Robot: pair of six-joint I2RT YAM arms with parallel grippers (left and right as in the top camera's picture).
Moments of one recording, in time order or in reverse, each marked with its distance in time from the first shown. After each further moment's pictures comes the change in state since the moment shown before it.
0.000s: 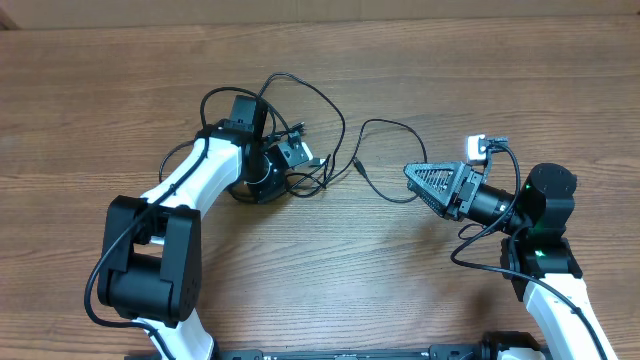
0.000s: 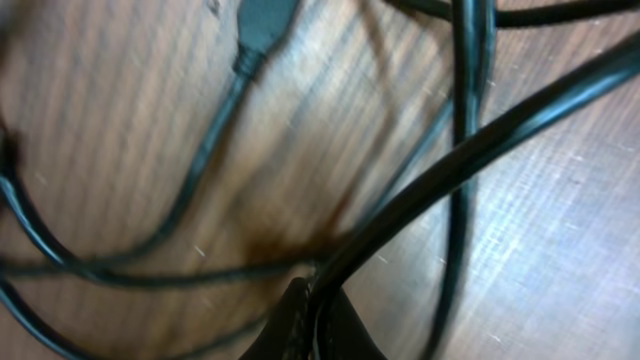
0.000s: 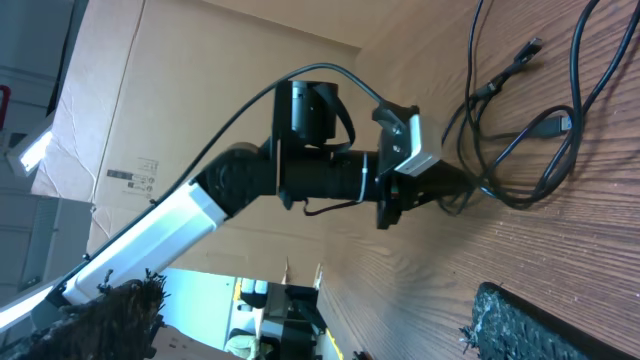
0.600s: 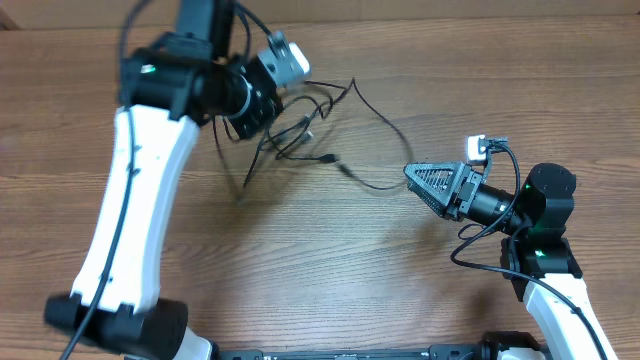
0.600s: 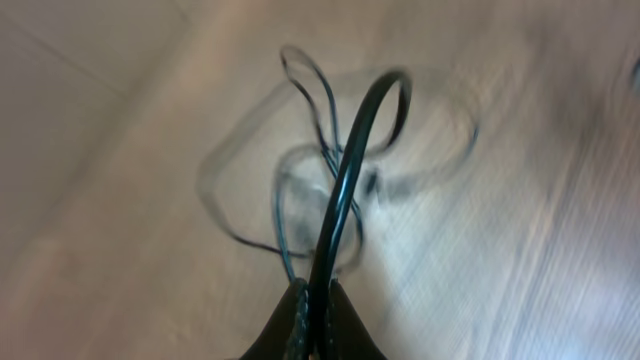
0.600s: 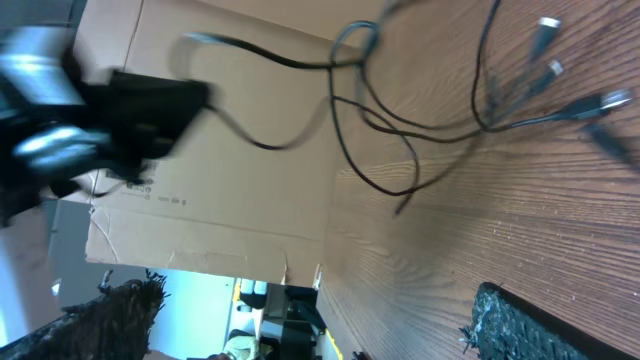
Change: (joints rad) left arm 0.000 -0.176 0.804 -0.552 0.106 -0.140; right arm 0.000 0.000 0.000 -0.006 0.003 -0.004
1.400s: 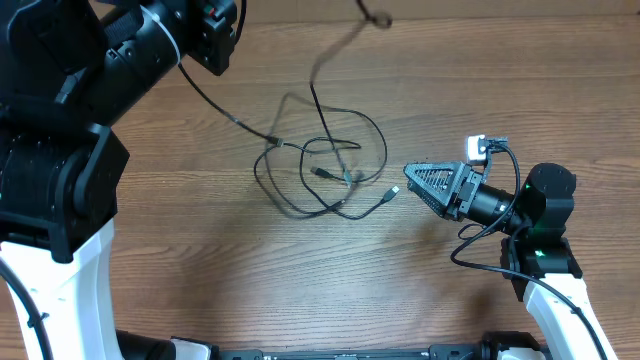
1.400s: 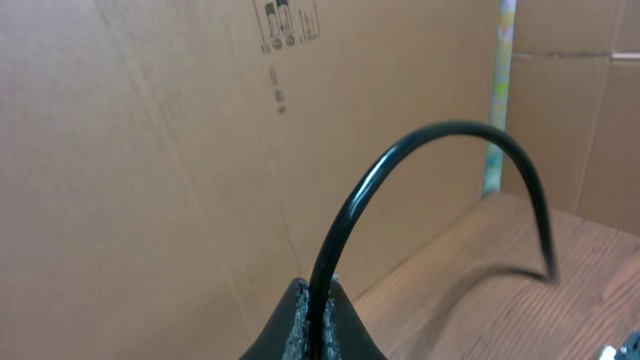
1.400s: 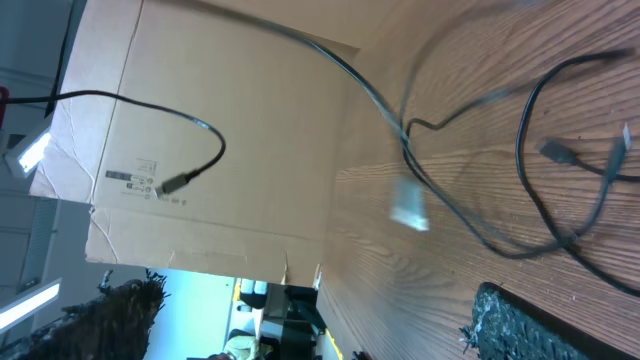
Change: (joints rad) left arm 0.000 -0.142 0.388 0.387 0.040 -0.491; right arm 0.000 0.000 0.000 0.000 0.000 0.001
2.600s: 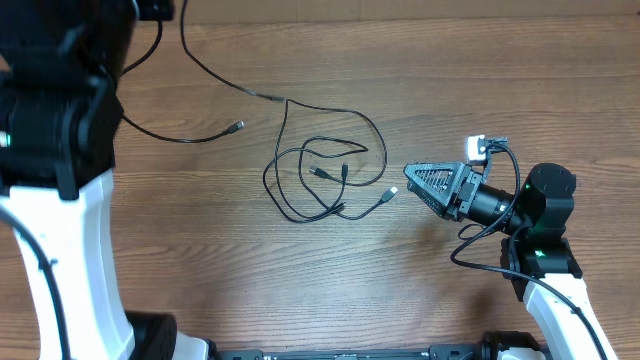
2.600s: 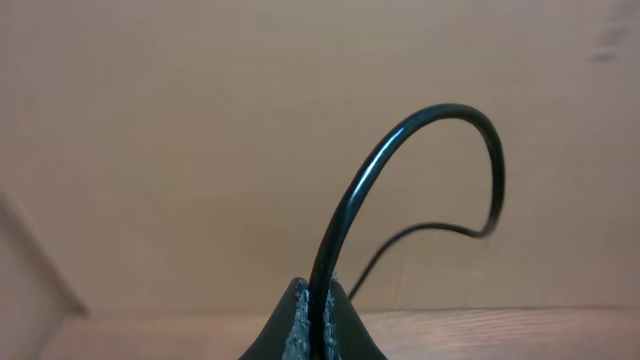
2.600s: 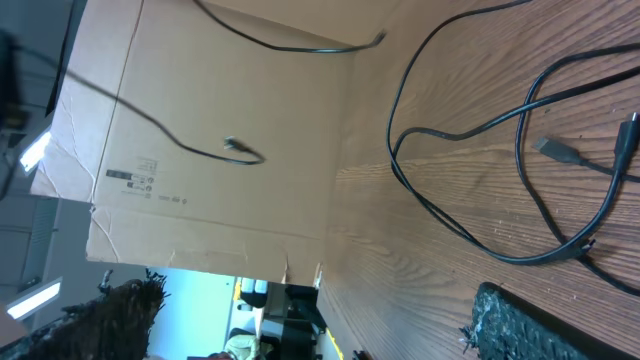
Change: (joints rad) left arm 0.135 0.092 0.000 -0.048 -0.513 -0.230; right arm 0.000 0.000 0.000 0.000 -0.003 0.000
